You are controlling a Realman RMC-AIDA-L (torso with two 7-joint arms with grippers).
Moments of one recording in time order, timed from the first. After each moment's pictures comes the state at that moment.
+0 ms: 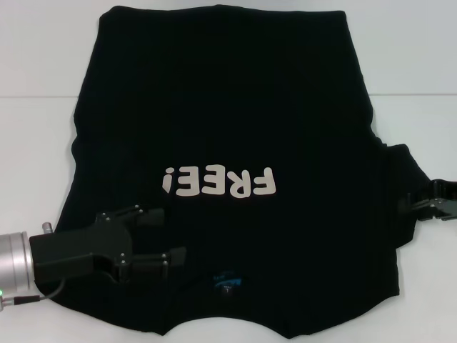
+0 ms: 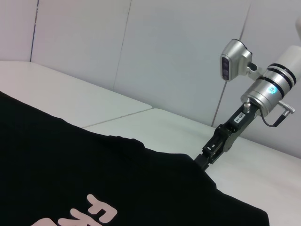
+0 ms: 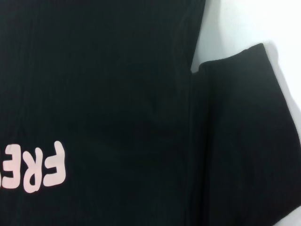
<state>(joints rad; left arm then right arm) -0.44 -2.07 0.63 0.57 2.00 1.59 -1.23 0.76 1.92 -0.60 -0.56 -2.62 -1.29 2.58</state>
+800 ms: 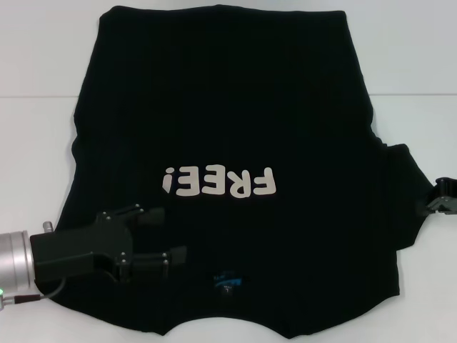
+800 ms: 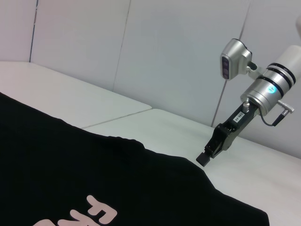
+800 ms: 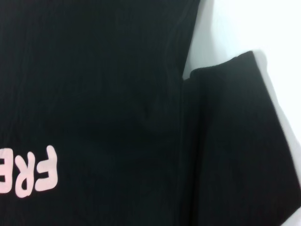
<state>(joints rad) -0.44 -2.07 0.63 0.57 2.00 1.59 -1.23 0.75 1.91 -0.60 -0.58 -2.62 -1.29 2.58</state>
